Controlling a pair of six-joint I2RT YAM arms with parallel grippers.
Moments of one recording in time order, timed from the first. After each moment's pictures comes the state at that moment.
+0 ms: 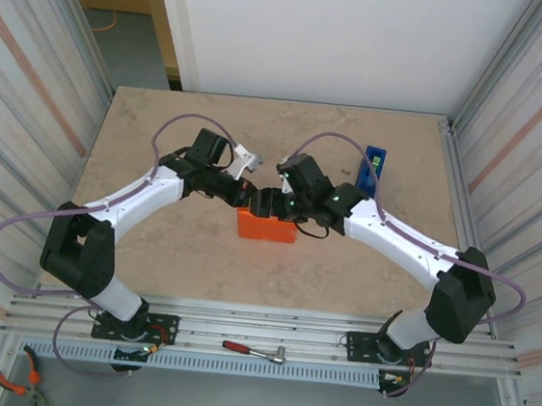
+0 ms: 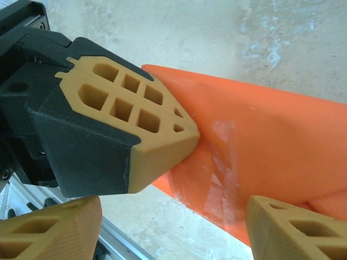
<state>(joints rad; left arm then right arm) -0.47 1.54 1.13 -0.52 0.71 -0.06 0.83 1.49 1.22 -0.55 -0.15 0.72</state>
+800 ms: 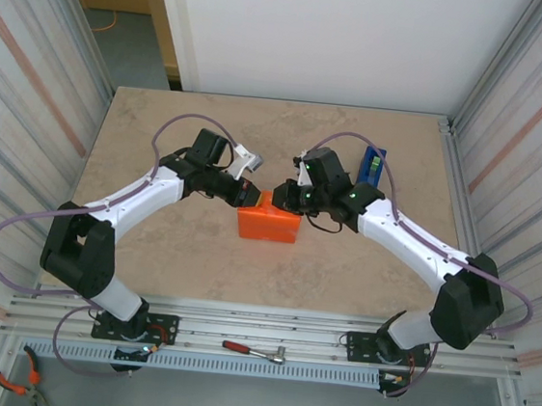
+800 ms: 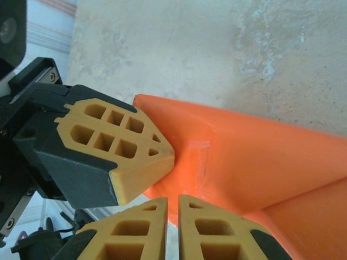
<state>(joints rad) -0.47 1.54 1.12 -0.50 0.71 -0.06 0.71 1.46 1.16 -0.46 -0.29 0.76</state>
